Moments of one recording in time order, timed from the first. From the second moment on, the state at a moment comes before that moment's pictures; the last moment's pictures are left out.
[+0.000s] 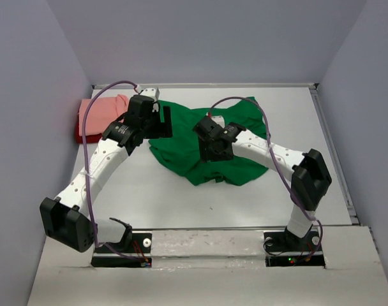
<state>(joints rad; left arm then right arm) -0.43 1.30 1.28 -0.66 -0.13 -0.33 0.85 1.78 1.52 -0.91 0.37 0.70</state>
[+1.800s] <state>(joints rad) -0.44 1.33 1.35 -0.70 -0.12 -0.30 0.73 1.68 1.09 -0.67 0.05 0.76</state>
